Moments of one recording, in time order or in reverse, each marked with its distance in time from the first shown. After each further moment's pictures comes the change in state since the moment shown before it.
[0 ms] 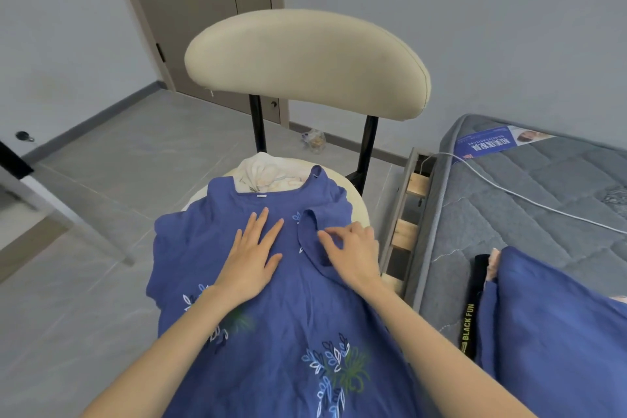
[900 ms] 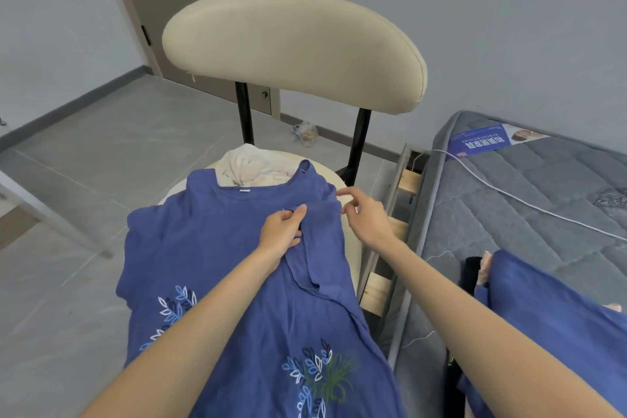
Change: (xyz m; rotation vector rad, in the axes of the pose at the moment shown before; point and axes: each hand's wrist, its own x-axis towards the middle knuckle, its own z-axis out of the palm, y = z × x) left_hand 0.073 0.069 0.017 -1.110 0.067 -0.552; right_hand 0.064 0.030 -0.041 0.097 -0.078 -0.050
